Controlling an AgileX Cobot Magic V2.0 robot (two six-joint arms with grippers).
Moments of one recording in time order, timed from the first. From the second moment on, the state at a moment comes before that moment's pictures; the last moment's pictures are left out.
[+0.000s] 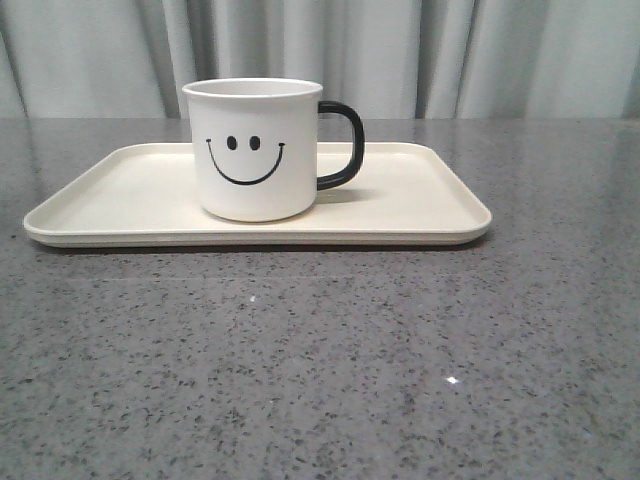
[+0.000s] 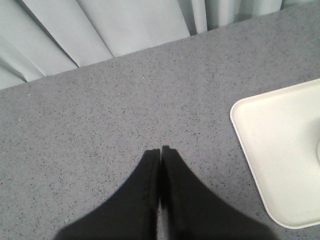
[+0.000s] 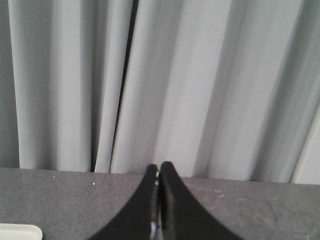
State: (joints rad) left arm -0.11 1.13 -1.62 0.09 1.20 0.08; right arm -0.18 0.55 -0.95 0.33 0.44 -0.33
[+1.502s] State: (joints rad) left arm -0.11 0.75 -0.98 -0.03 0.63 0.07; right arm -0.18 0.47 -0.81 0.33 0.49 -0.32
